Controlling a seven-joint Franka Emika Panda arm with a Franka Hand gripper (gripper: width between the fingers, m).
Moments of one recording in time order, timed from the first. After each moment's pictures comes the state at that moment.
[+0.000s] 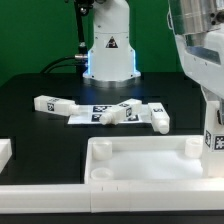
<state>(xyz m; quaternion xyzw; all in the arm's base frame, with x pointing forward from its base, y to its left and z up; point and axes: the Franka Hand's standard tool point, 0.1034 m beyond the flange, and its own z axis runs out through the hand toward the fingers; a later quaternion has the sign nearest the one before) 0.638 0.112 0.110 -0.68 0.72 0.05 0.11</state>
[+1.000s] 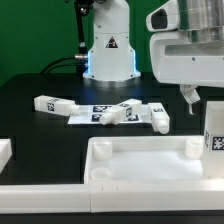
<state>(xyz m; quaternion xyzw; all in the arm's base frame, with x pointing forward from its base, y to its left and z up) 0.642 0.111 0.113 -0.92 0.39 0.00 0.09</state>
